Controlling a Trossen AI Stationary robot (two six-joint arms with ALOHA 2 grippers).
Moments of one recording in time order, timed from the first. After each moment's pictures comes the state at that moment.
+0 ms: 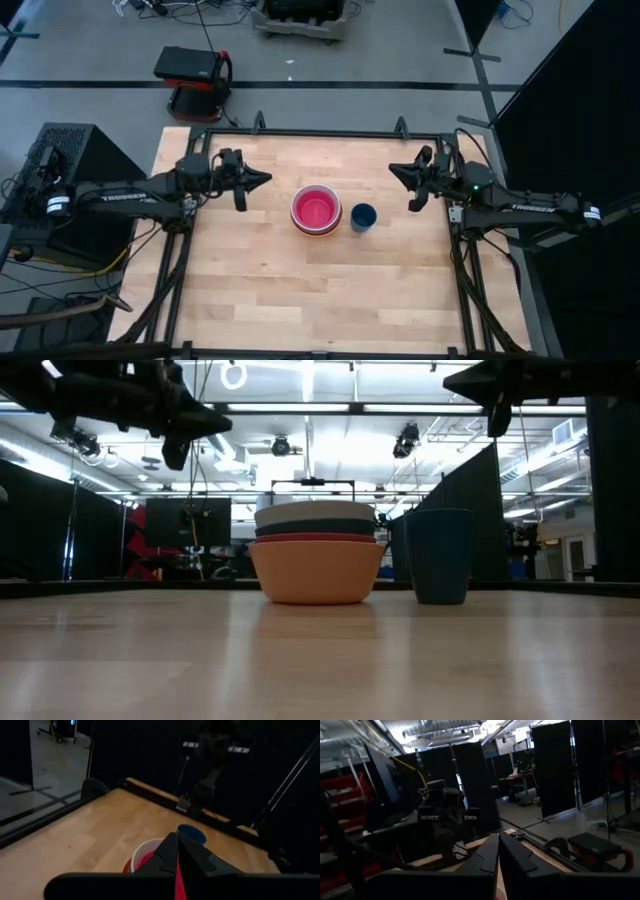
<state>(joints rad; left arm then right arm) 0.29 0.63 0.45 0.26 0.09 -0.24 -0.18 0.59 0.41 0.37 0.12 0.26</state>
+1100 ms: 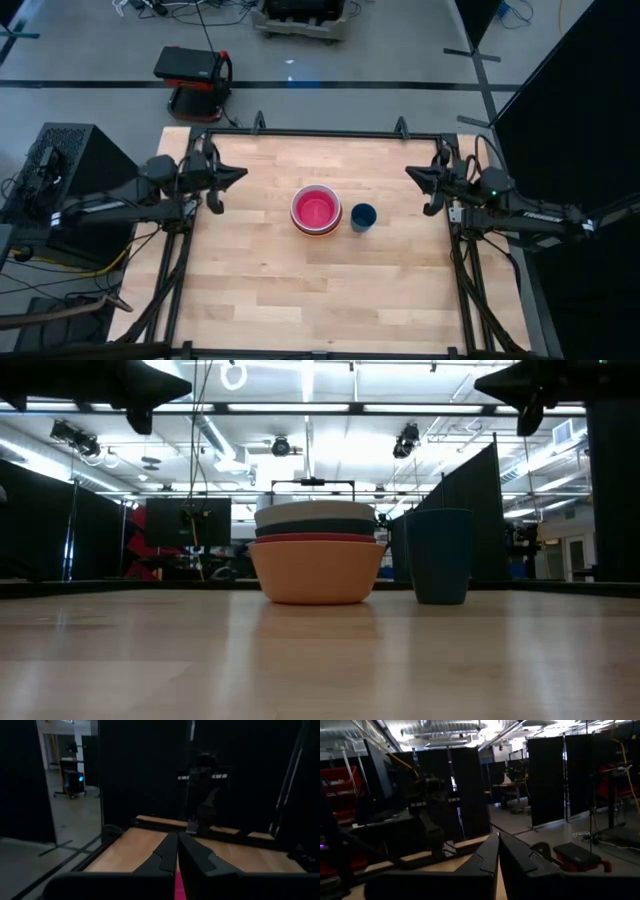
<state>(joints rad) 0.24 0.34 0.37 0.09 0.01 -0.11 -0.18 0.28 0.32 0.18 0.15 0.13</state>
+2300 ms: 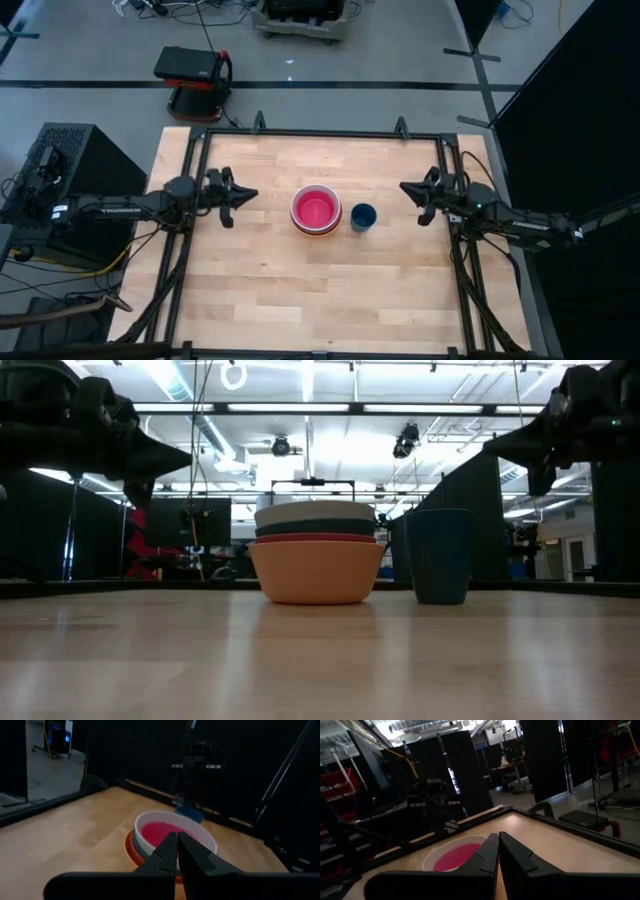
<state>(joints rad) 0.17 0.33 0.03 0.27 -0.01 -0.32 -0.18 0.11 0.05 0.17 0.15 0.28</state>
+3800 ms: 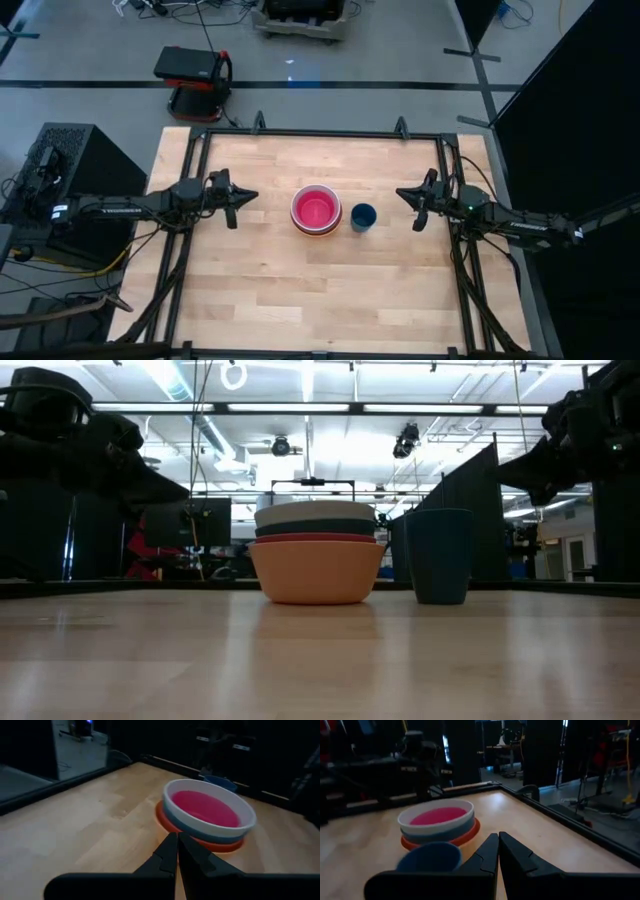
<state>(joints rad) 0.17 0.33 0.01 0.19 -0.09 -0.25 -0.18 0.12 0.01 0.08 0.16 0.08</state>
